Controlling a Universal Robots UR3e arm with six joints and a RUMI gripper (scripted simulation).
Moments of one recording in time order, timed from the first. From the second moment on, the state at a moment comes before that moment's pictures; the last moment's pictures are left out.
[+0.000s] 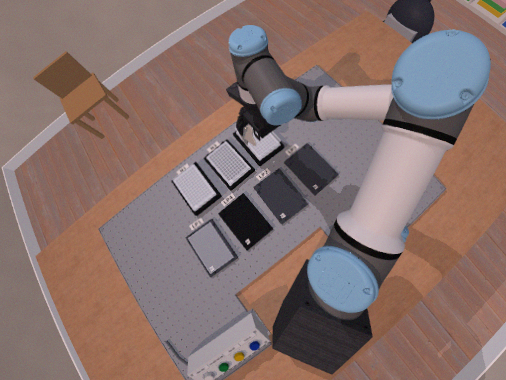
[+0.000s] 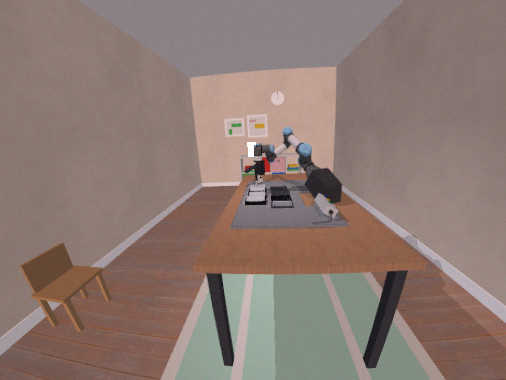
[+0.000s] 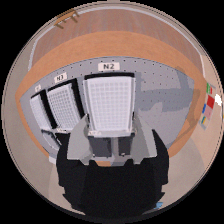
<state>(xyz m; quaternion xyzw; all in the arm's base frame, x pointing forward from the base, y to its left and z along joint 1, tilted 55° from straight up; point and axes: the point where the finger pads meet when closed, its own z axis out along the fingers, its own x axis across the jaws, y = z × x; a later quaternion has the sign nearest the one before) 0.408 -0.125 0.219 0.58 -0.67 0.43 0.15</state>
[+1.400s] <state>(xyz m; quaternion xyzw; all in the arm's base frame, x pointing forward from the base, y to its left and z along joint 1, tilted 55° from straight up) 0.411 -0.134 0.212 0.58 -0.67 0.43 0.15</state>
